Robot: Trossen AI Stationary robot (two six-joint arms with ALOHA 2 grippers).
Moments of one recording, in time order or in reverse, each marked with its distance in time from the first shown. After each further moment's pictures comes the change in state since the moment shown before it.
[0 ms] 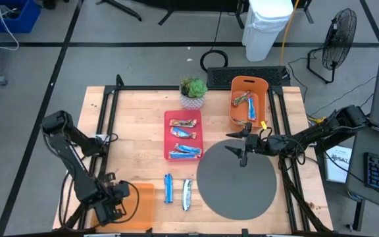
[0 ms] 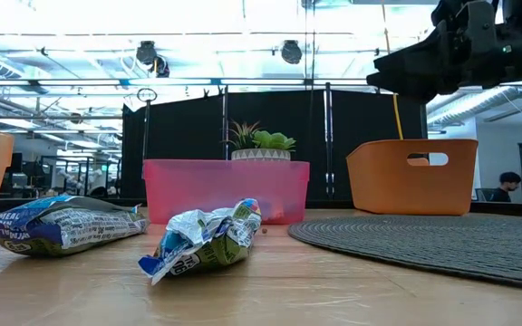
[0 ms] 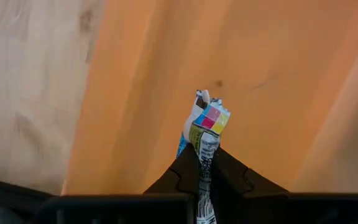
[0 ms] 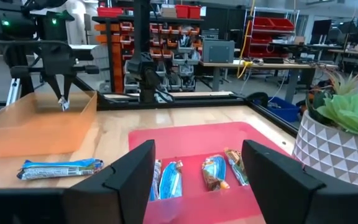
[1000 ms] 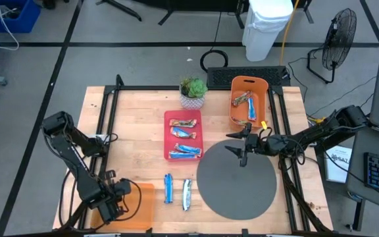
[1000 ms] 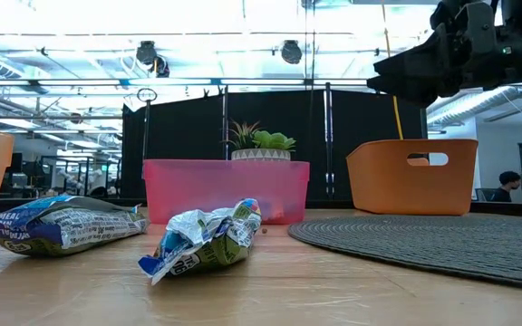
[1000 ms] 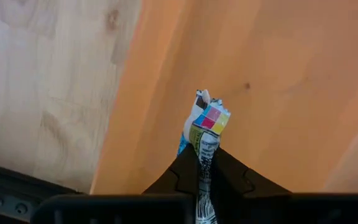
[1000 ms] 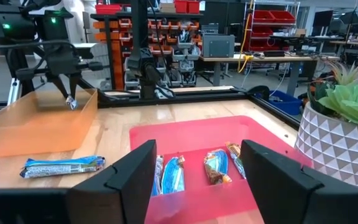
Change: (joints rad) left arm 0.028 0.020 0.000 -0.063 0.014 0.014; right arm 0.000 0.000 0.000 -0.019 -0.001 0.037
